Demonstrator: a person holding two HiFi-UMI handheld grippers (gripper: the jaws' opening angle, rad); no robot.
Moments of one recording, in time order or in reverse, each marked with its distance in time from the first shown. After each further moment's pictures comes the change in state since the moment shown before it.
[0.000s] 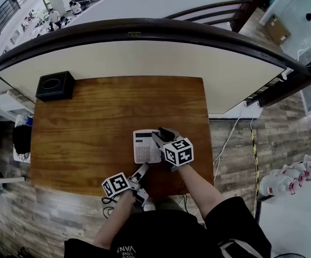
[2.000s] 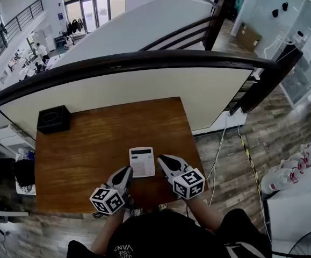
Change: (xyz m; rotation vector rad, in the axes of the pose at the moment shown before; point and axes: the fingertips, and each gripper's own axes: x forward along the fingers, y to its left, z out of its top) left arm -0.058 -0.143 0.048 0.907 -0.125 -0.176; right arm -0.153 0.074 0.062 -0.010 -0.273 -0.093
